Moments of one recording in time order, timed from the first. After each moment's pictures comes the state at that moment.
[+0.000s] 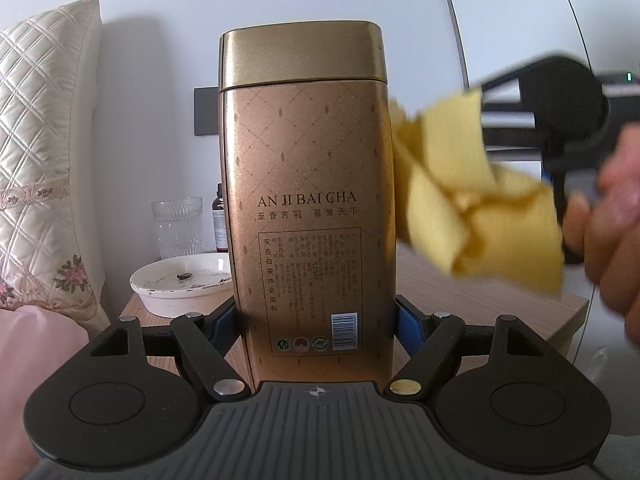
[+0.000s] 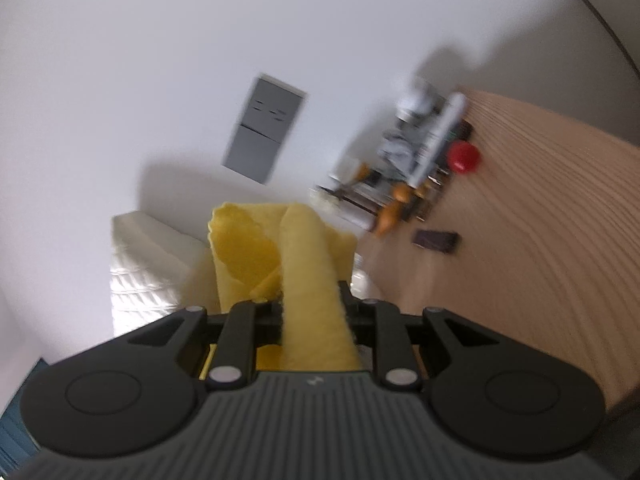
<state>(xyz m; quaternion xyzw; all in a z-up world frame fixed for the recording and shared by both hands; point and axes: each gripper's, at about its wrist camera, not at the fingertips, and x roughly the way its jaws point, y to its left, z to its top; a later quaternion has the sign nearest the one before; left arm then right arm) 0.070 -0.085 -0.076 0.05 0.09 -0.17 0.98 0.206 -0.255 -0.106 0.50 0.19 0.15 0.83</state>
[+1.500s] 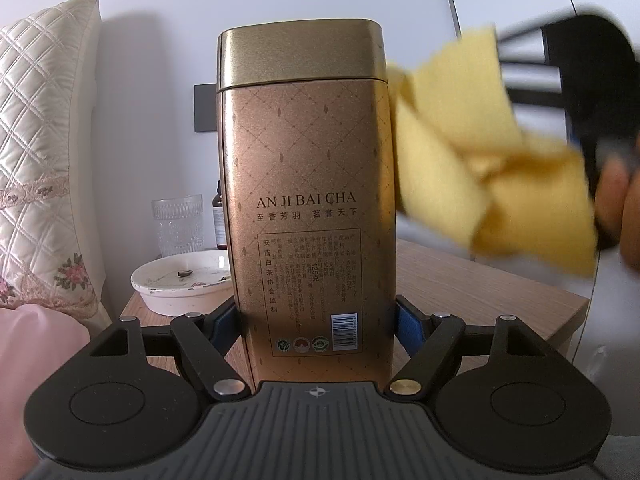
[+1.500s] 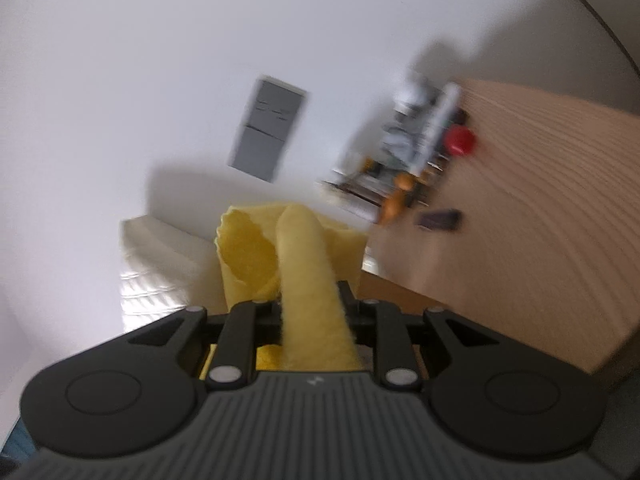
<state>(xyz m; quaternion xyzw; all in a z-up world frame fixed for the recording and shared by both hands) 0.047 -0.159 -0.045 0.05 0.09 -0.17 0.98 0.183 -0.238 -0.093 0.51 0.16 0.16 0.83</state>
